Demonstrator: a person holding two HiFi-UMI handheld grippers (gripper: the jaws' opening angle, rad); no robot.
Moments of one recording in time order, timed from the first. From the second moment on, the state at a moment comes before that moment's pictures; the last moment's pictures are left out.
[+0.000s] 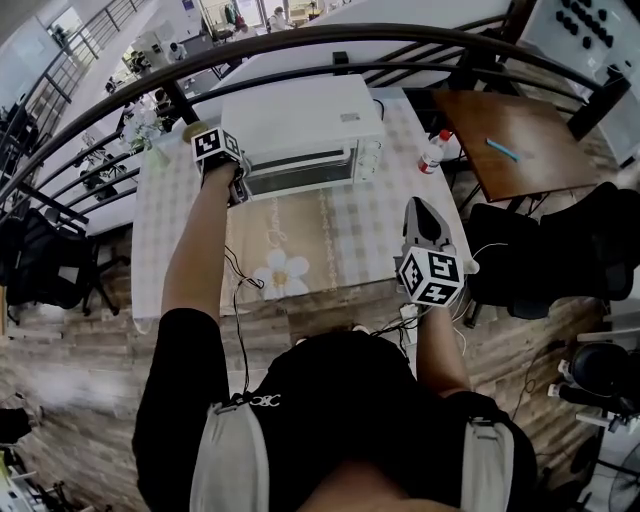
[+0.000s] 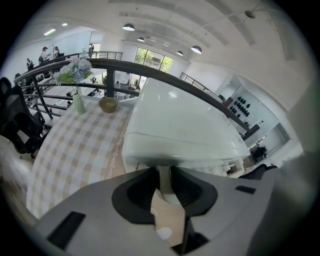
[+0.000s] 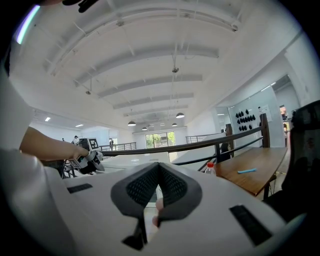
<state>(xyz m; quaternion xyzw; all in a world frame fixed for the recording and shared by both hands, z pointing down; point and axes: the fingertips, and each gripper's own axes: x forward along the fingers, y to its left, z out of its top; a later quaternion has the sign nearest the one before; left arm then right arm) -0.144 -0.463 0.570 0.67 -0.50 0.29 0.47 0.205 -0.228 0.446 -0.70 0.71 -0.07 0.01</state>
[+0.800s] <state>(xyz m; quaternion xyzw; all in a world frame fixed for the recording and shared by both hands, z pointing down) -0.124 -0.422 0.422 0.79 -0.55 0.19 0.21 0.176 -0.223 0.429 -0.66 0.75 -0.05 0.02</state>
